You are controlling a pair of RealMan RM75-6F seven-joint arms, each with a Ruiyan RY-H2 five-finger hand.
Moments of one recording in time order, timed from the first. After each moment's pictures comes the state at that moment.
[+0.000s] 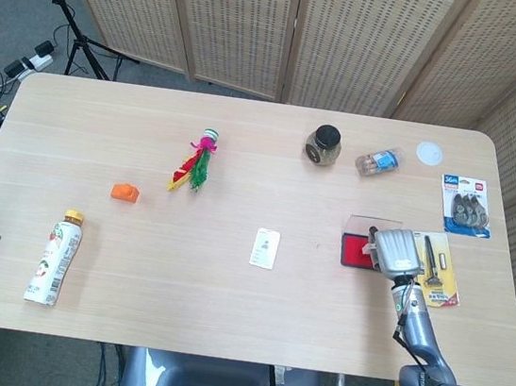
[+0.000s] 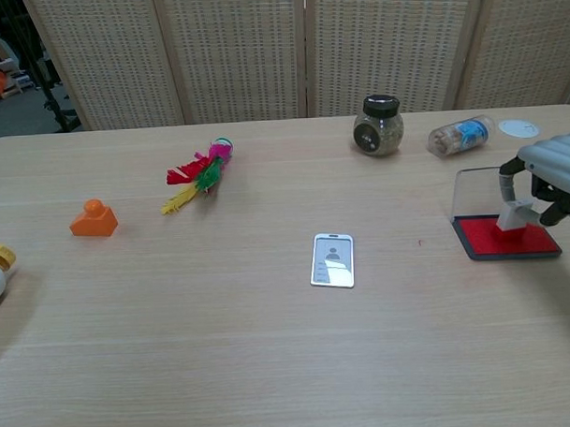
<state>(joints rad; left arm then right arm) -0.17 -0.99 -0.12 -1.77 1.27 1.38 0.11 0.56 -1.65 0.14 -0.98 -1.25 0.99 -0.28</state>
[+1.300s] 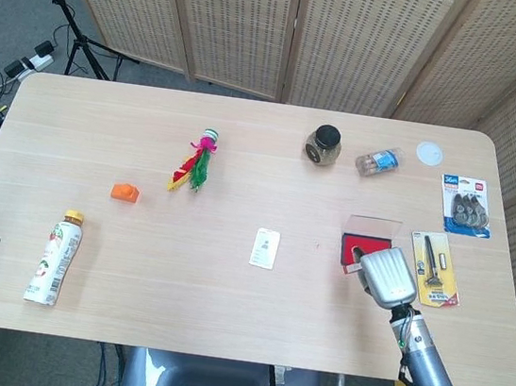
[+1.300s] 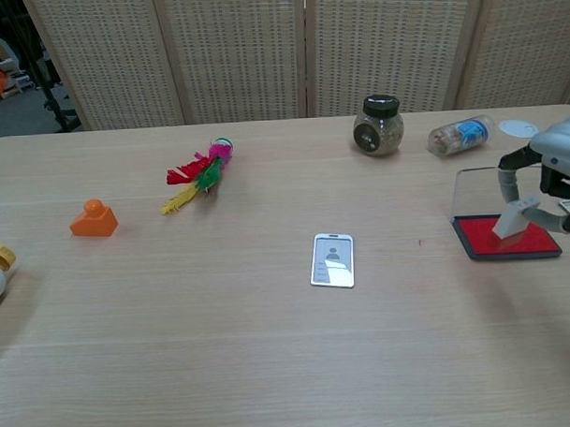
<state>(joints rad) -0.15 -0.98 -0.11 -1.78 1.31 1.40 0.08 0.48 -1.41 0.04 -1.46 -1.44 1.21 -0.44</state>
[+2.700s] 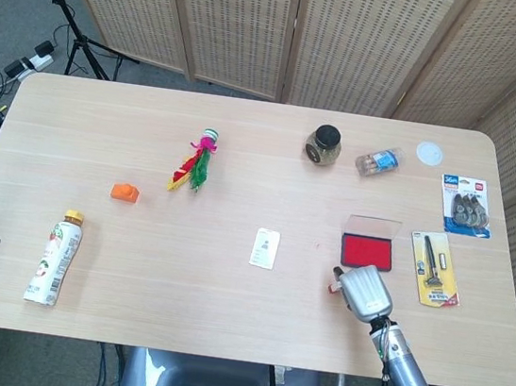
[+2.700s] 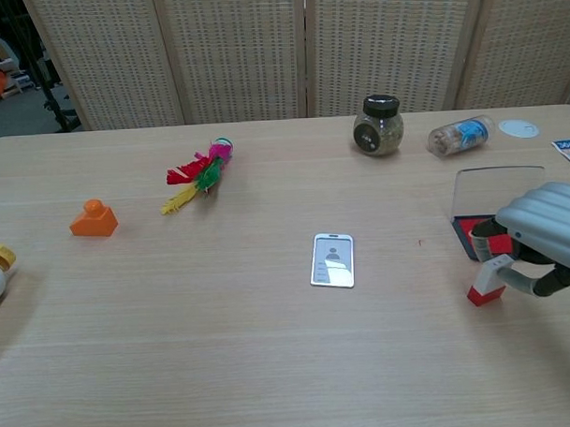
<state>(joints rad) -0.15 -0.98 -0.11 -1.77 1.31 1.40 0.08 0.46 -1.58 0.00 -1.26 -1.48 1.14 -0.40</state>
